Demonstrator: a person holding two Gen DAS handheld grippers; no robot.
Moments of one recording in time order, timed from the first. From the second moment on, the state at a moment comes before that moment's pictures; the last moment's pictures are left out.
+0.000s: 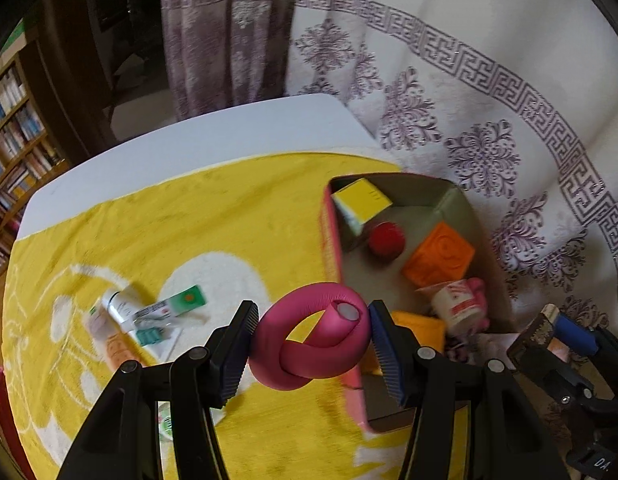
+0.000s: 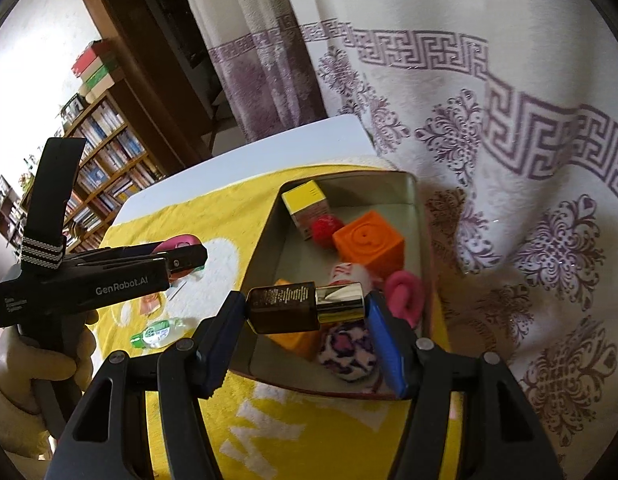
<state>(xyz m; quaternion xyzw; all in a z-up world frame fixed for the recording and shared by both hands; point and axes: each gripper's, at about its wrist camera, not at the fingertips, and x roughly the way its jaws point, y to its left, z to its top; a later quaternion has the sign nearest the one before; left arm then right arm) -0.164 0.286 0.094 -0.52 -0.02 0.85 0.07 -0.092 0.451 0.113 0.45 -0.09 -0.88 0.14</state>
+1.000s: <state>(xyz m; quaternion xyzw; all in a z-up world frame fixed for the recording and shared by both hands) -0.197 0.332 0.100 -0.54 -0.05 0.84 0.11 -0.110 0.480 0.109 0.46 -0.10 -0.87 0.14</state>
